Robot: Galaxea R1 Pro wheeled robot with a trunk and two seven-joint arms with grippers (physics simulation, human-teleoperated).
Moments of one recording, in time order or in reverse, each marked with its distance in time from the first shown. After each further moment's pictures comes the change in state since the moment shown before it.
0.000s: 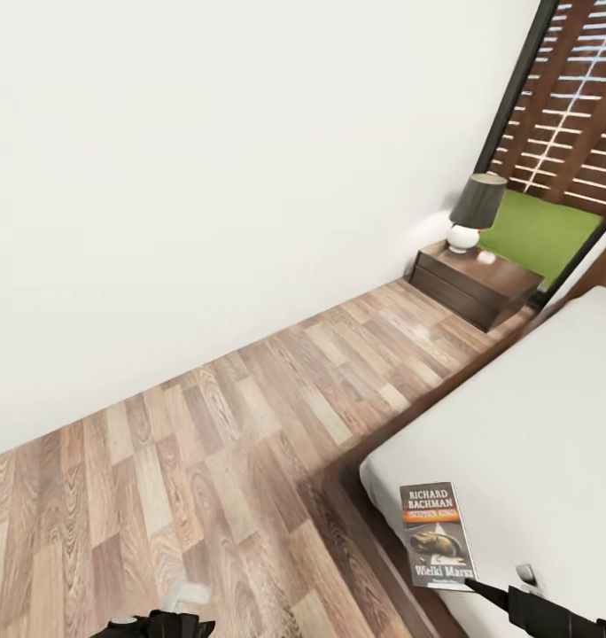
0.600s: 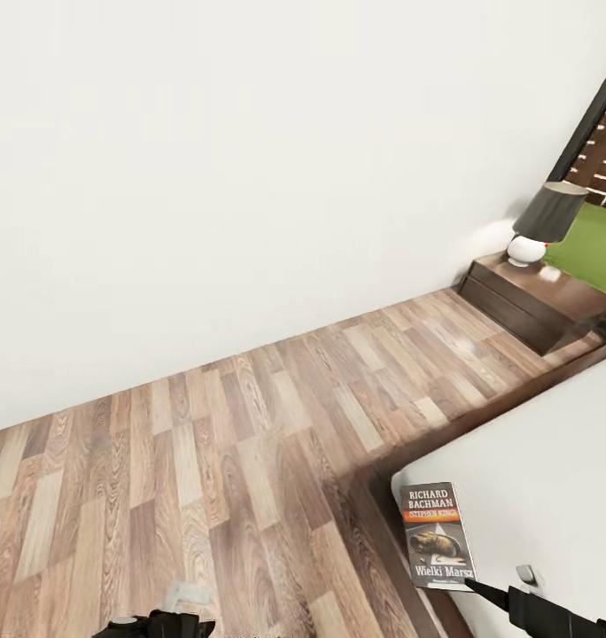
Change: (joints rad) left arm 0.000 0.000 0.000 0.000 0.000 0.000 0.000; right arm 0.000 0.000 0.000 0.002 0.000 -0.002 0.002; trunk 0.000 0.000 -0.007
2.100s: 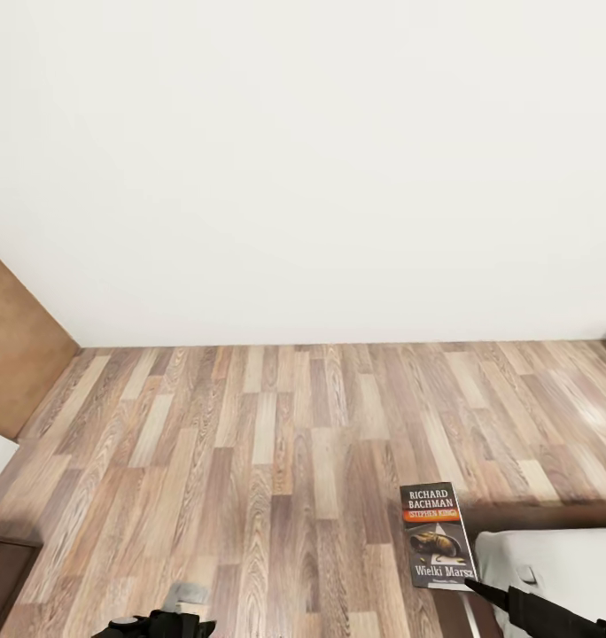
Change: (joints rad) left arm 0.000 -0.001 0.000 0.000 0.000 0.000 0.000; right arm 0.000 0.000 0.000 0.000 -0.001 0.000 -0.002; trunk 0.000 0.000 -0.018
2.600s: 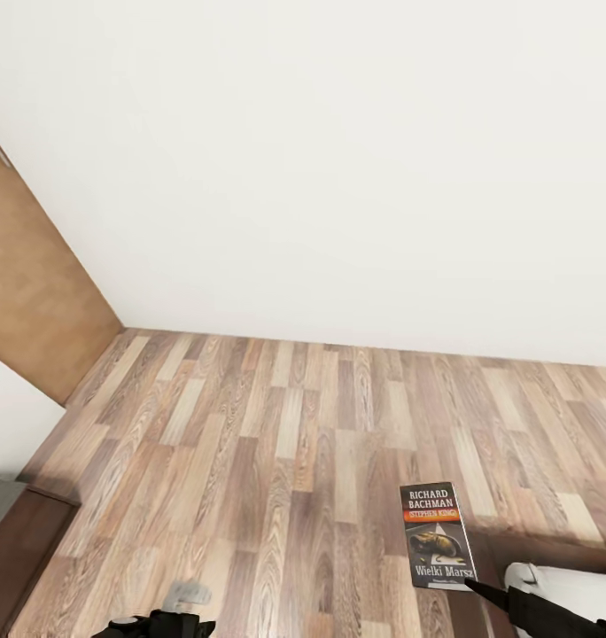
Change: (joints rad) left arm 0.000 0.000 0.000 0.000 0.000 0.000 0.000; right arm 0.000 0.000 0.000 0.000 0.000 0.000 -0.001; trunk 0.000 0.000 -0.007
